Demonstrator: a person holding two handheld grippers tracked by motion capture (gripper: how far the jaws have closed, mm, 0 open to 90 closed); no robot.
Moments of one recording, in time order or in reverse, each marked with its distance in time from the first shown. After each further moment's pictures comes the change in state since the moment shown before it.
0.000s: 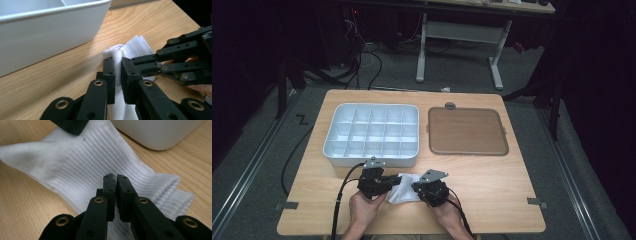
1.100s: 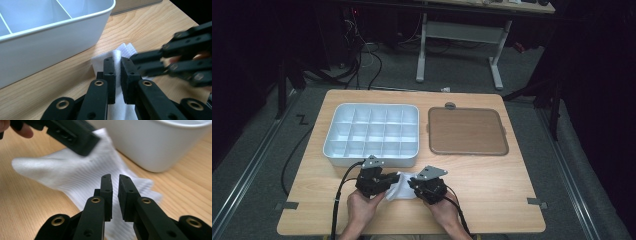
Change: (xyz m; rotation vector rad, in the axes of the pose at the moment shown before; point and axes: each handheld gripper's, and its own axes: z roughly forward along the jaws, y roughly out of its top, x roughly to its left) left arm -0.001 0.005 -0.004 -0.024 0.001 0.040; right arm 0.006 0.018 -0.013 -0.063 -0.013 -0.002
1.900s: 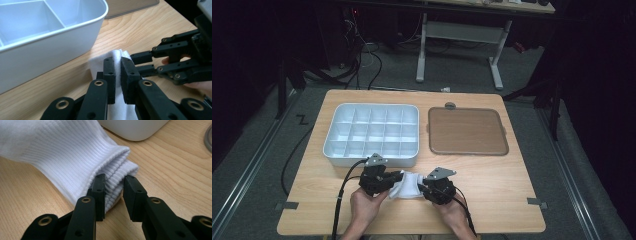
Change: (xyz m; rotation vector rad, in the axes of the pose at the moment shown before) left arm -0.011 0.003 0.005 0.008 -0.013 0.000; right arm -0.021 -0.026 0.003 0.074 -0.031 0.062
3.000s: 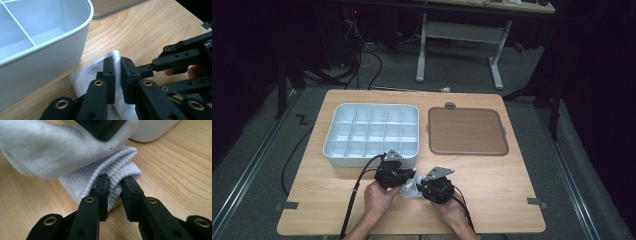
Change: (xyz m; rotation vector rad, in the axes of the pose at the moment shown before) left arm -0.007 -0.010 0.043 0.057 -0.012 0.047; right arm -0.001 0.002 0.004 0.005 0.043 -0.022
